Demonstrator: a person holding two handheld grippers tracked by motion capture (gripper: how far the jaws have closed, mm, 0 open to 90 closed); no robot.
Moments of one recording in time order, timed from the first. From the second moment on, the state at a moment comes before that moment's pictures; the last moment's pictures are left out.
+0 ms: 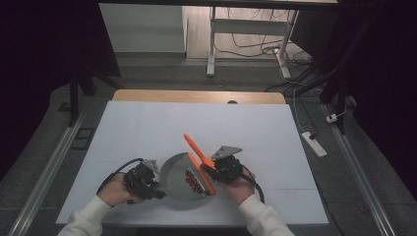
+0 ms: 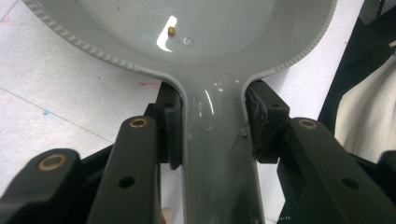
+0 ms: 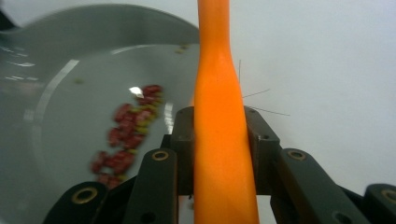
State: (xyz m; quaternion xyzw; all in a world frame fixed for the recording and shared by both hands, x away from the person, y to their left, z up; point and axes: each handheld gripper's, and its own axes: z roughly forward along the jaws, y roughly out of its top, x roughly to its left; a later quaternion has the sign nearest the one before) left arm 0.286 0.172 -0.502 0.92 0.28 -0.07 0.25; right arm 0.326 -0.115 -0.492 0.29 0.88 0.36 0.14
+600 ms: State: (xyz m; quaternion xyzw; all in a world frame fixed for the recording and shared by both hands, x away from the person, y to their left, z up) left arm 0.286 0.173 -0.505 0.92 0.28 -0.07 0.25; right arm 0.330 -0.136 -0.466 0.32 0.83 0.44 0.13
